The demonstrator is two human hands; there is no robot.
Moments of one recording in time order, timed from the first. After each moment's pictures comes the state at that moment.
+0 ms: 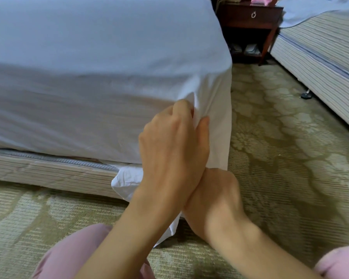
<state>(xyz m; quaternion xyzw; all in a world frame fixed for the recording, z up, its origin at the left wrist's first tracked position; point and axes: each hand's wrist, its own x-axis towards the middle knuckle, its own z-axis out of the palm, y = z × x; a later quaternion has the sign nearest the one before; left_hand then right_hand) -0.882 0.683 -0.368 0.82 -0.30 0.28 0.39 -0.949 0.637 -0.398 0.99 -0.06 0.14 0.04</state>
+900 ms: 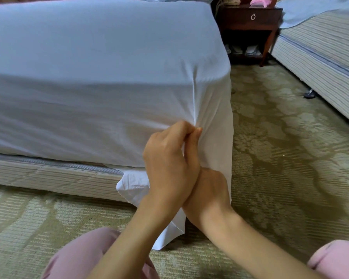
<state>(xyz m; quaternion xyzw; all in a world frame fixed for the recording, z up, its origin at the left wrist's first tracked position) -0.876 0.683 -0.402 0.74 -0.32 0.31 0.51 -0.932 0.634 -0.412 0.98 -0.10 0.16 -0.06</state>
